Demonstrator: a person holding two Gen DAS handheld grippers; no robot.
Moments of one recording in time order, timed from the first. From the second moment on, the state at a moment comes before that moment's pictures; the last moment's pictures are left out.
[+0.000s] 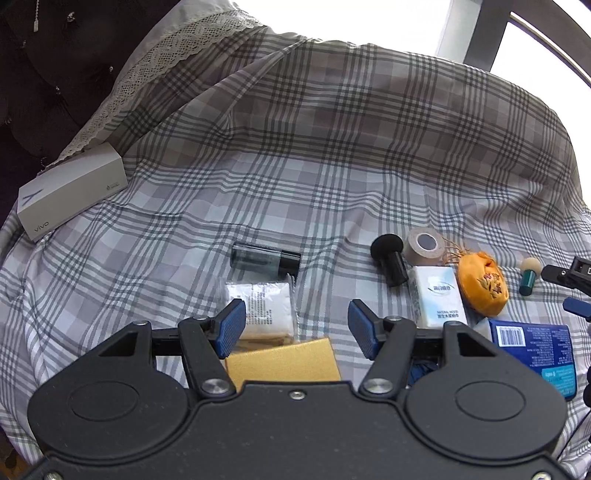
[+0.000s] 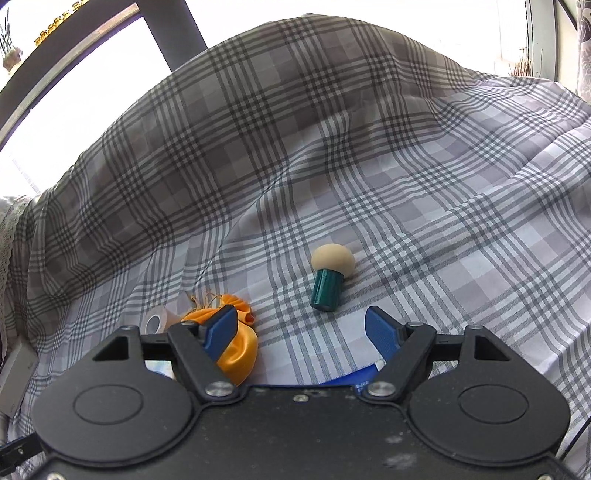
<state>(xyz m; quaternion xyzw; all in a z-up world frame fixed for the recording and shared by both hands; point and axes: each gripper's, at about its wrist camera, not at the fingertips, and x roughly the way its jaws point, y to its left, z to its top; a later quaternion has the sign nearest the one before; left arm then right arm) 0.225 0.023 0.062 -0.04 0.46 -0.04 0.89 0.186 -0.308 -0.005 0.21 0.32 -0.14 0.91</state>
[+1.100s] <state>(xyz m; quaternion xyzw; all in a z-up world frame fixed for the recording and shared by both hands) 0.309 0.070 0.019 -0.09 0.50 0.00 0.86 0.285 -0.172 -0.035 0.03 0.35 0.00 0.94</state>
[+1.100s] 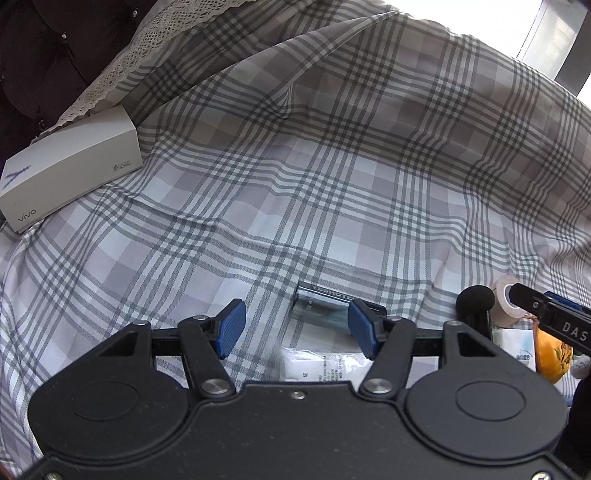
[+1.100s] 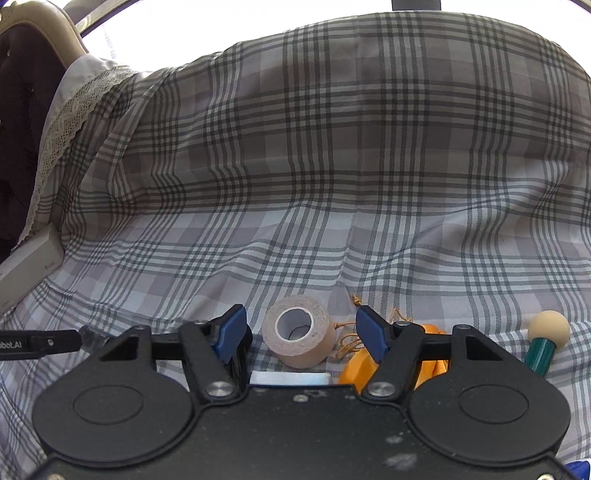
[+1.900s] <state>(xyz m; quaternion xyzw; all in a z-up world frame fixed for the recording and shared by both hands) 0.283 0.060 0.024 -0.09 0.51 -0.03 0.85 0.284 -0.207 -0.054 0.15 0.30 0.04 0.94</state>
